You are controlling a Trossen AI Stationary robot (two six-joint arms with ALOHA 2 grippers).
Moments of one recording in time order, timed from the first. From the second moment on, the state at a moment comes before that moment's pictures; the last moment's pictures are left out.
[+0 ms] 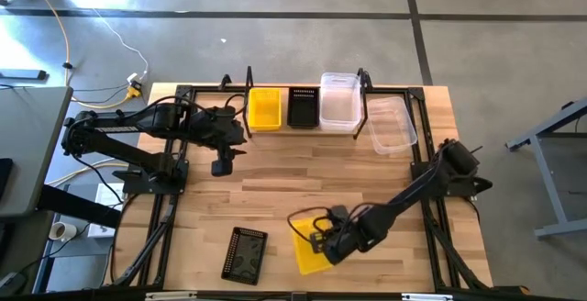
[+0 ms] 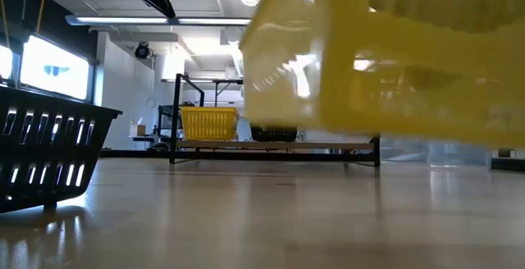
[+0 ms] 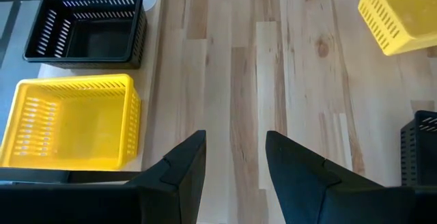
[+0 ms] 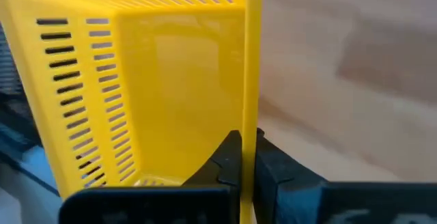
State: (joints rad) left arm 0.16 1.13 1.19 -0.98 -0.09 0.08; right arm 0.60 1.87 1.36 -0.67 0.19 1.88
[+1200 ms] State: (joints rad) left arm 0.19 1.13 1.19 -0.98 -0.66 0.15; right arm -0.15 1.60 1.36 -0.29 0.19 0.93
